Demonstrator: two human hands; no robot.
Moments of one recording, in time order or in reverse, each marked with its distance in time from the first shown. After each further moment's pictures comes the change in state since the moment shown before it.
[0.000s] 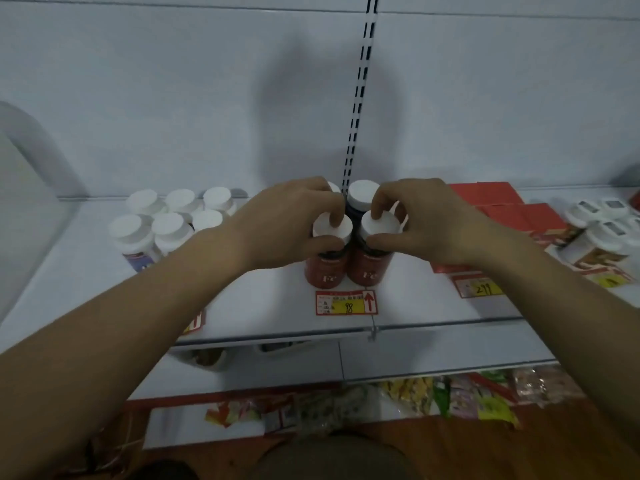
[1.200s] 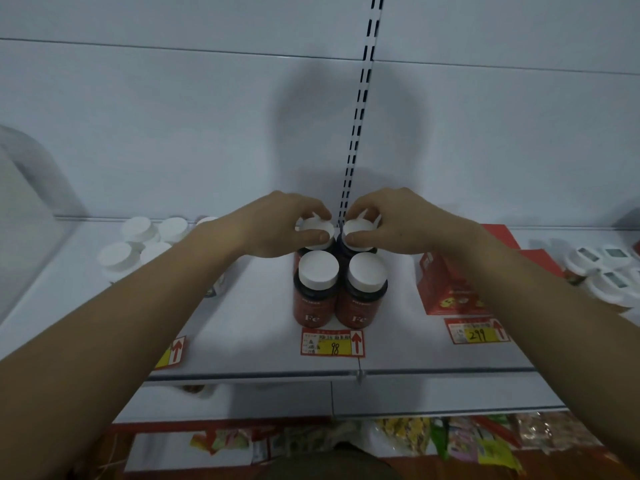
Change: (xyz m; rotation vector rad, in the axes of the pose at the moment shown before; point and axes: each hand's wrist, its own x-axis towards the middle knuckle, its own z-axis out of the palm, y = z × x) left_hand 0.050 -0.042 -0.003 -0.105 -0.180 -0.262; right_hand 0.070 0.020 -0.015 0.008 -0.144 -0.008
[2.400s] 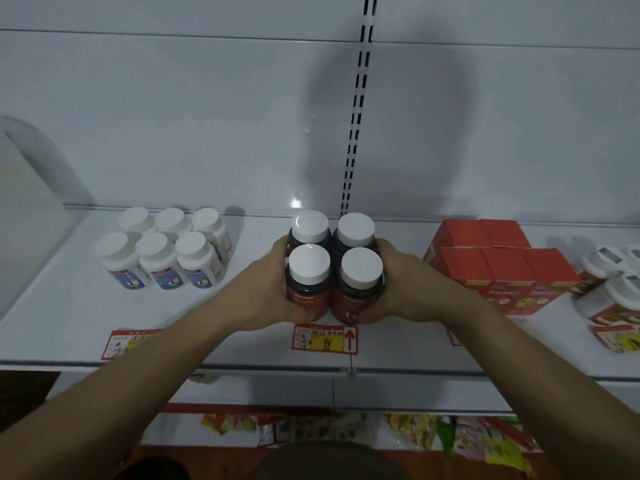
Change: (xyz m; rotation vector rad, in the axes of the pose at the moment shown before) left_hand -0.058 0.013 0.080 -0.502 0.029 -0.290; right_hand -0.051 0.021 0.064 0.380 -0.132 0.147
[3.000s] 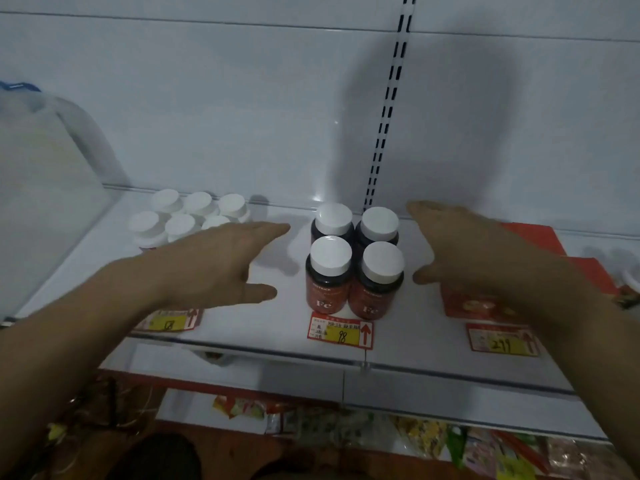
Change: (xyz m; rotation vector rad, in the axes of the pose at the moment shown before) left_hand -0.052 0.023 -0.071 0.706 -0.040 0.017; right_hand -0.017 -0.041 -0.054 -0.685 0.028 0.002
